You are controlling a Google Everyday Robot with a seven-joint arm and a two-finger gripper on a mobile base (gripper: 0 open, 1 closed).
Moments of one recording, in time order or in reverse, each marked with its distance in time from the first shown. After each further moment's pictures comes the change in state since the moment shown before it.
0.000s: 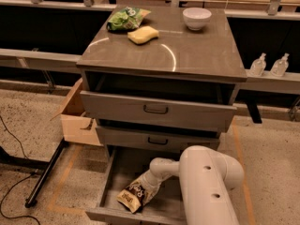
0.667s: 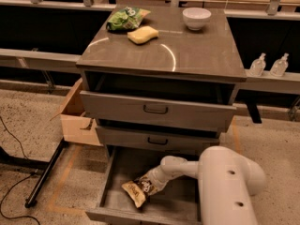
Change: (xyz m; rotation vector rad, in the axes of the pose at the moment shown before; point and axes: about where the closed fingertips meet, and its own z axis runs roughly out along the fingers) arm 0.020 0.001 -0.047 0.101 0.046 0.080
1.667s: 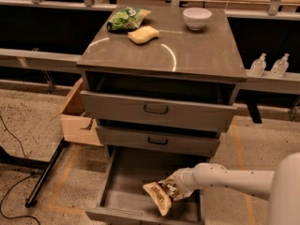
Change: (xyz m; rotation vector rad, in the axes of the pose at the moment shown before) arm -0.022 0.047 -0.186 0.128 0.146 0.079
